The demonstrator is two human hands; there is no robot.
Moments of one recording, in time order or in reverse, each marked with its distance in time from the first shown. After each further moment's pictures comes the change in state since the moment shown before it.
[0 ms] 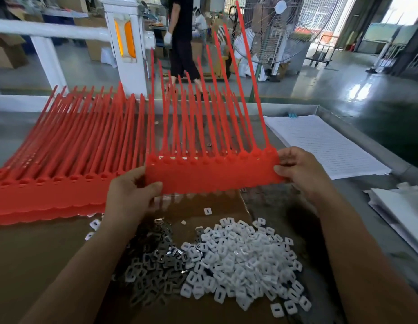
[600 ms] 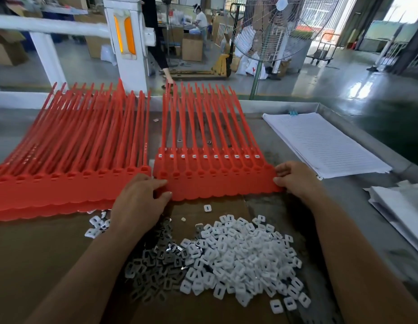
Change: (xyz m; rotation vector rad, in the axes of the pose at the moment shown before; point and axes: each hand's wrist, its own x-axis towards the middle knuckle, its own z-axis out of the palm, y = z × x) left_hand -0.005 -0.010 0.004 0.831 -0.034 0.316; right_hand 0.020 0.040 0.002 -0.373 0.032 0.117
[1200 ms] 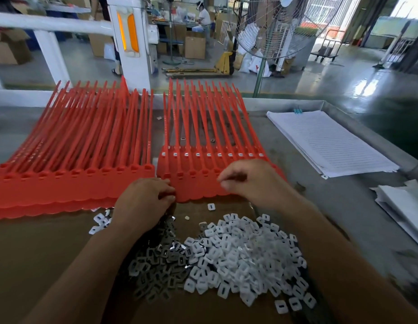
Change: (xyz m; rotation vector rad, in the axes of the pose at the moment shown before) left_hand 0.004 -0.002 -0.007 0.040 -0.124 0.137; right_hand -0.066 -0.078 0.027 -0.080 -0.349 -0.600
